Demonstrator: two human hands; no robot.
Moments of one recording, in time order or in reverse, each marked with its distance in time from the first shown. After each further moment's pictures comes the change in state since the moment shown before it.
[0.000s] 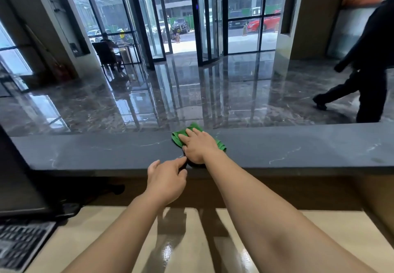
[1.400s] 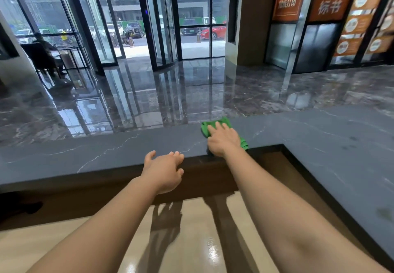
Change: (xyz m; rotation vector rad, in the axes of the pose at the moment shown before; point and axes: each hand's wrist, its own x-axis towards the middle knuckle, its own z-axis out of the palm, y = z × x) left_hand -0.026 0.185 0.058 0.292 -0.221 0.341; right_hand -0.187 0.215 -0.026 0.021 0.150 0.546
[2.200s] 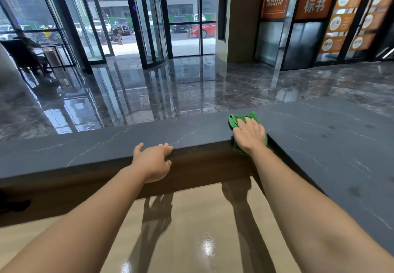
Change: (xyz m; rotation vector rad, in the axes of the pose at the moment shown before) left_hand 0.001 -0.002 0.006 -0.042 0.039 -0.023; right_hand -0.037 0.085 -0.006 0.129 0.098 0.257
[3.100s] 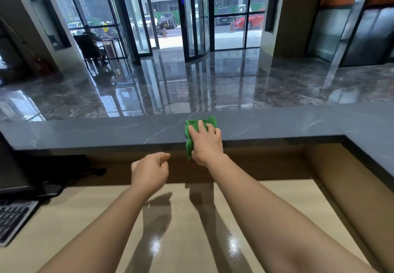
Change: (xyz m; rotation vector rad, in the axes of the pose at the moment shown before) left_hand -0.081 -0.147 0.027 -0.377 0.320 -0.393; right_hand -0.094 -0.245 0.071 -0.091 -0.067 -0.542
